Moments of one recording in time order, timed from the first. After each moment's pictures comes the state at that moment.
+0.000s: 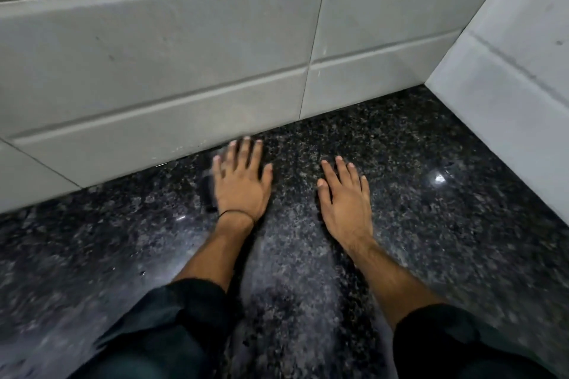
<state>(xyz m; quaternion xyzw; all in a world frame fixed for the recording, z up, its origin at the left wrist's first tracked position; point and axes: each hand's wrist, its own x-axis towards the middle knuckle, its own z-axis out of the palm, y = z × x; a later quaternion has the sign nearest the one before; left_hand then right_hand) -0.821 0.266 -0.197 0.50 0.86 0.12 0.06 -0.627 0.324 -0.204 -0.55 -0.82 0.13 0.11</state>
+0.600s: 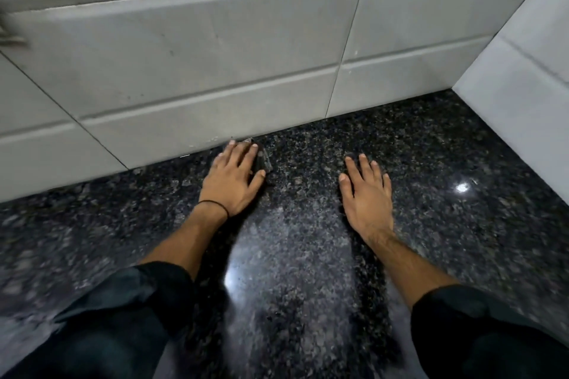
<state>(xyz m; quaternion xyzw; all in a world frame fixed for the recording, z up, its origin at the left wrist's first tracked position) -0.892 0.213 -0.198 0.58 0.81 0.10 0.05 -0.629 0.320 -0.201 -0.55 -0.82 0.13 0.09</state>
